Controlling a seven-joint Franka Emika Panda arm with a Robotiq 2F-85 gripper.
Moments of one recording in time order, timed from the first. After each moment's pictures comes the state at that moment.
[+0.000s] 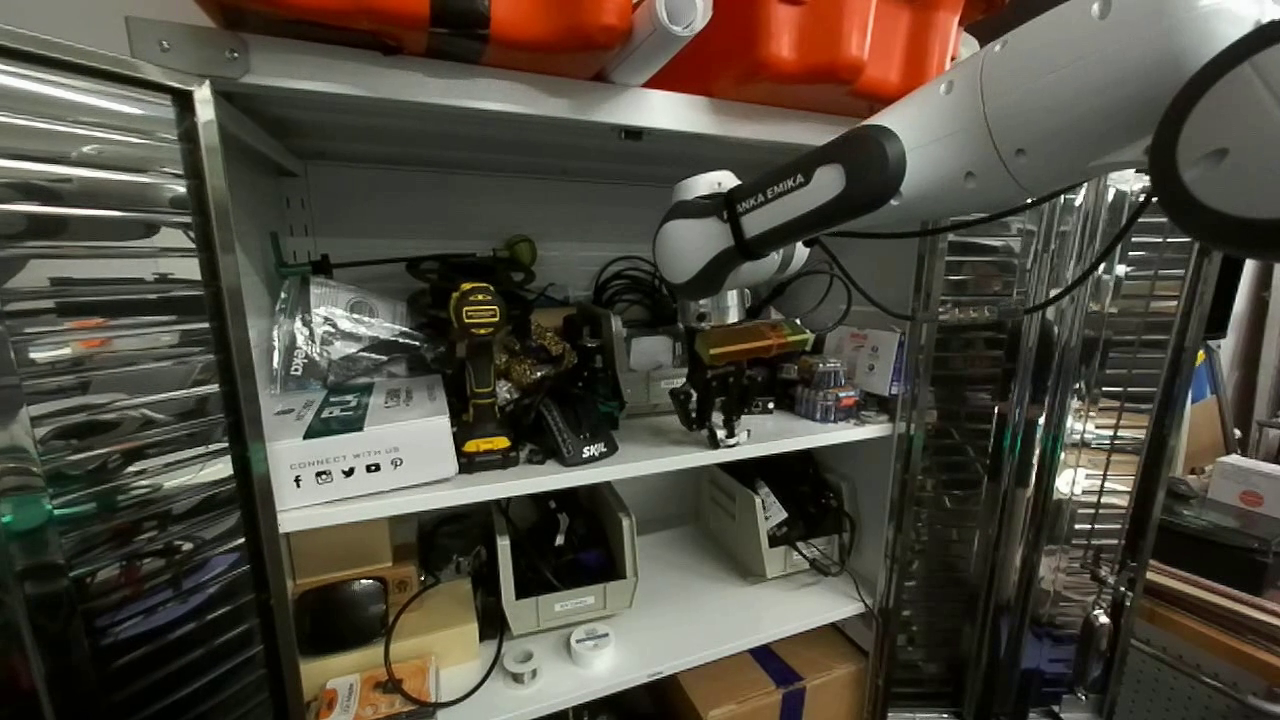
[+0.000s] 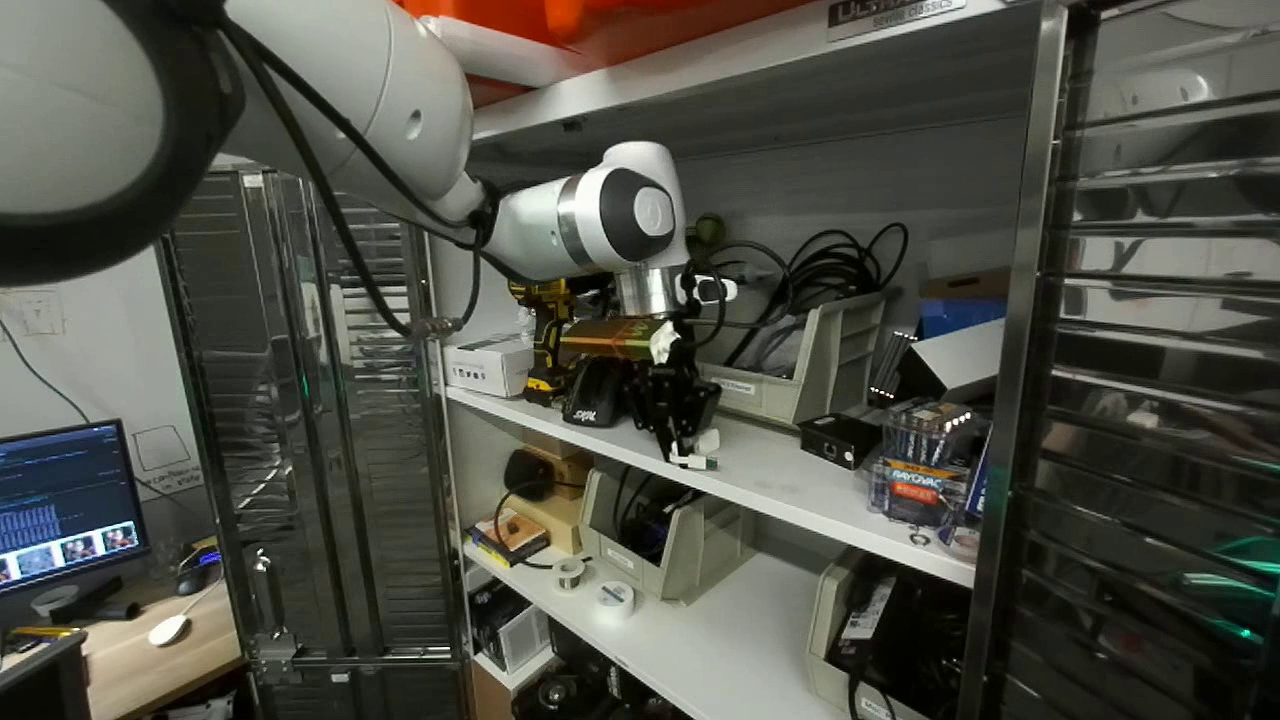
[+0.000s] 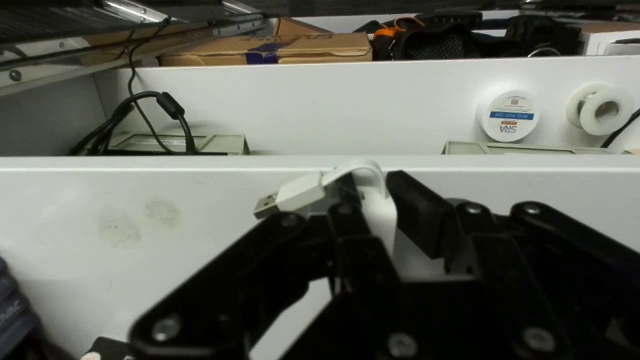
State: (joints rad) arm 0.11 0.59 -0.03 -1.26 -0.16 1.87 0.24
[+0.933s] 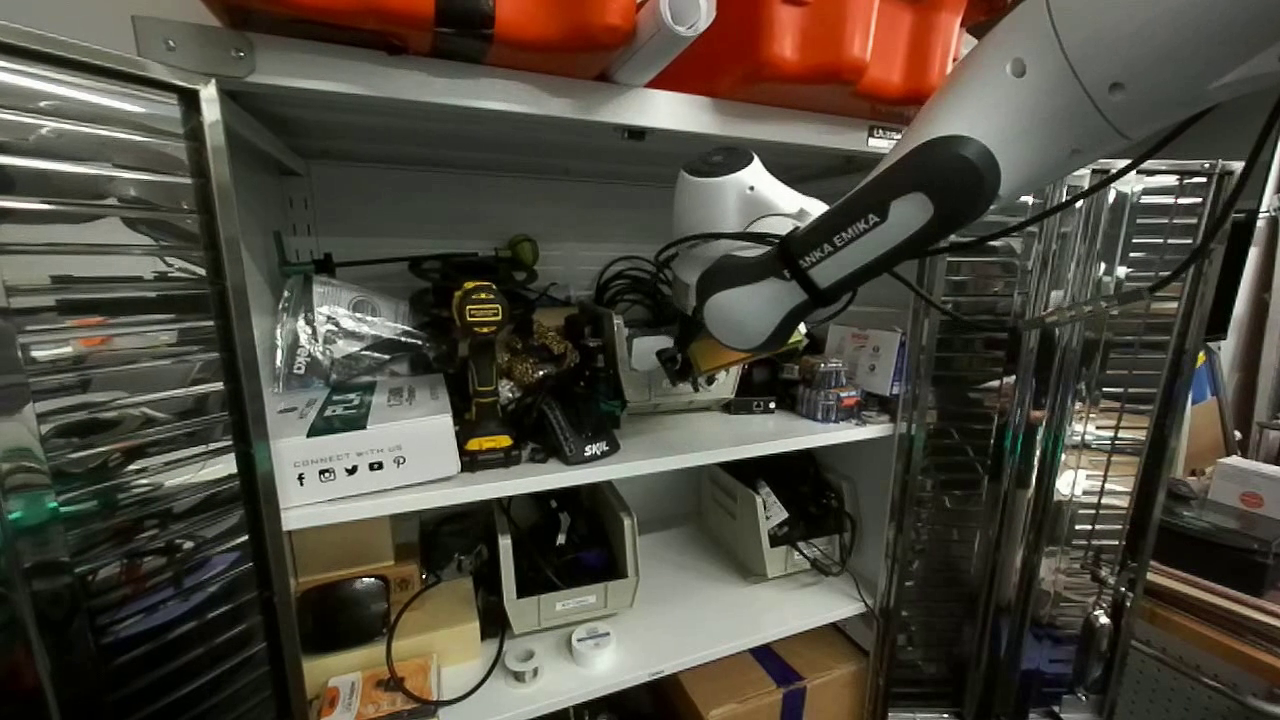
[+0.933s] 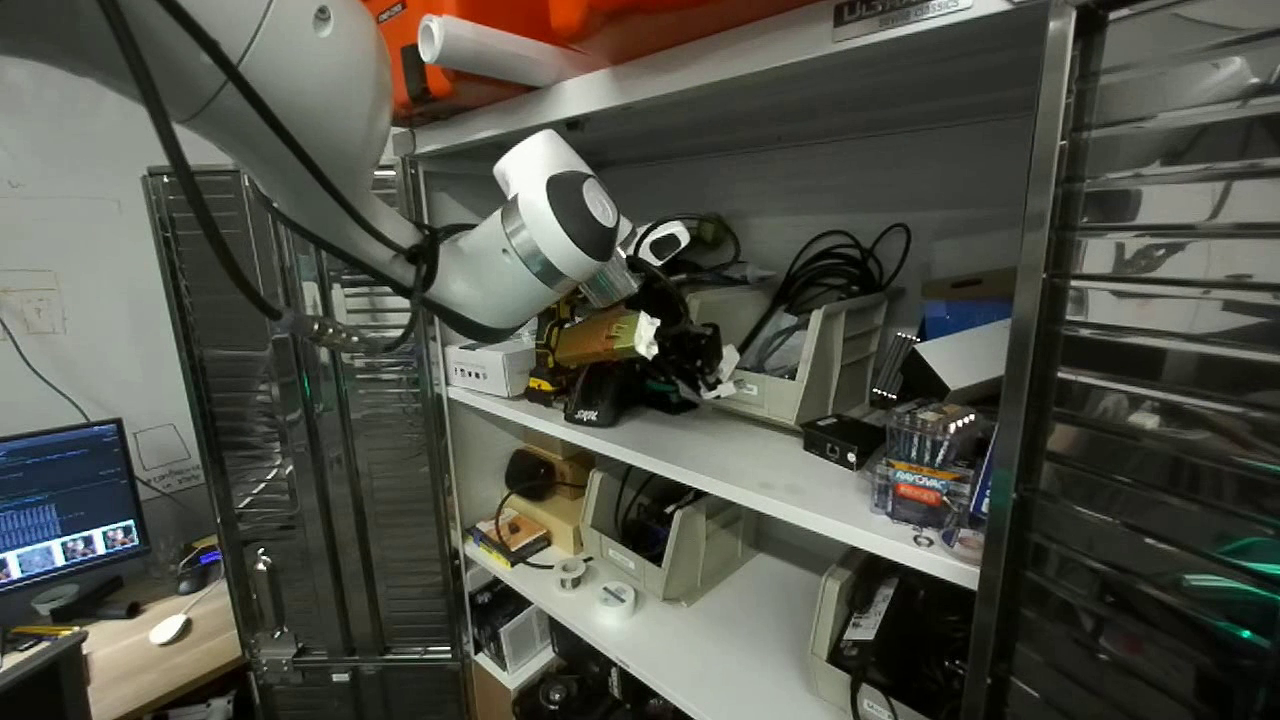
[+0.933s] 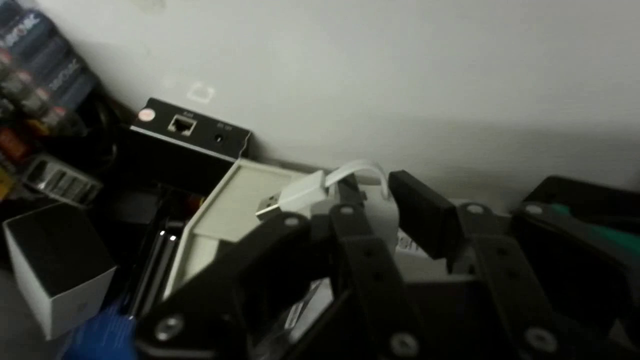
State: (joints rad) arm 0.21 0.39 -0.13 -1.61 -0.60 2.48 0.58
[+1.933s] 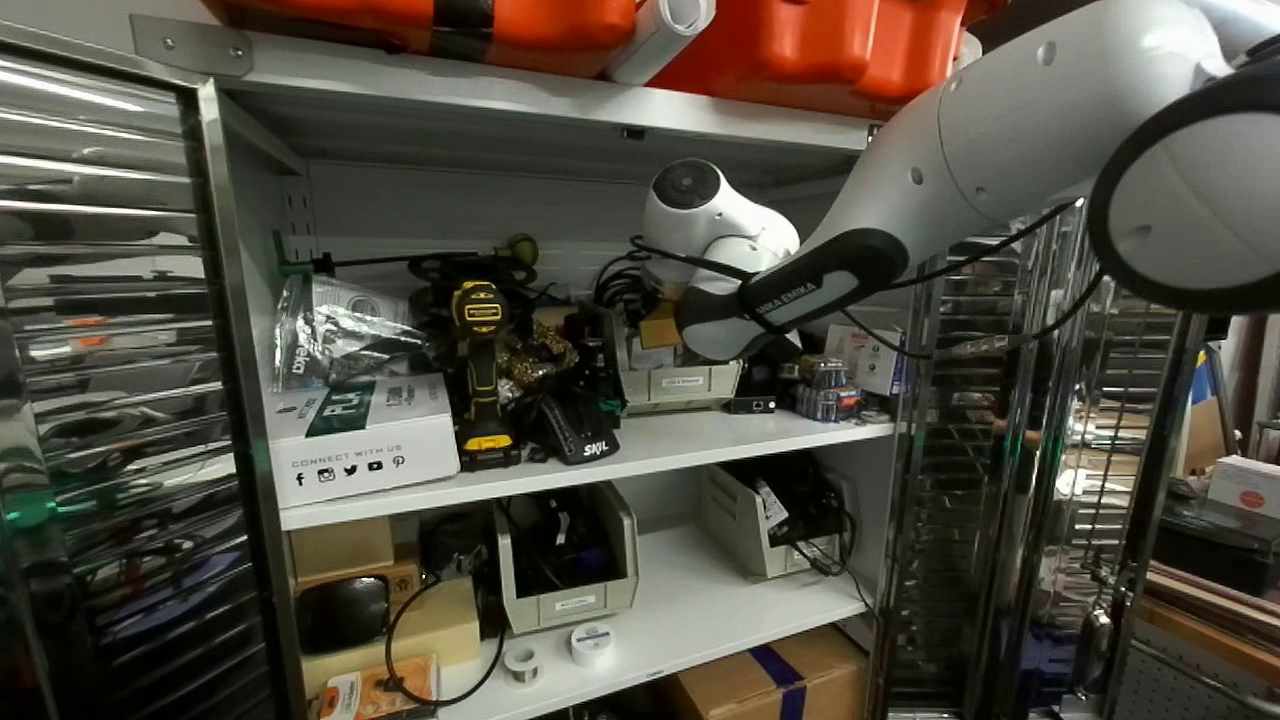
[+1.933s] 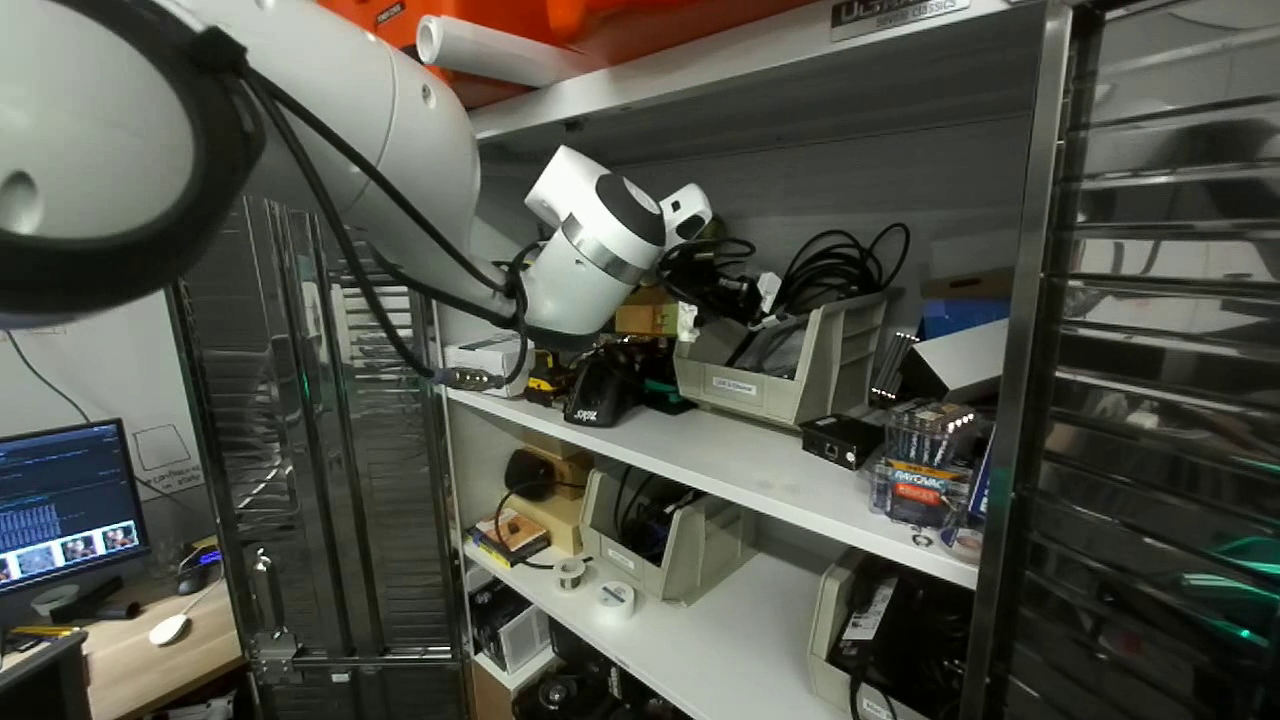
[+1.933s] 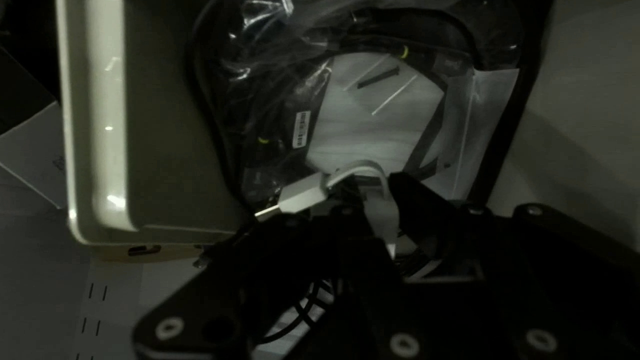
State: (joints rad) arm 0.22 0.67 -0.21 -1.19 -0.80 2.63 0.95
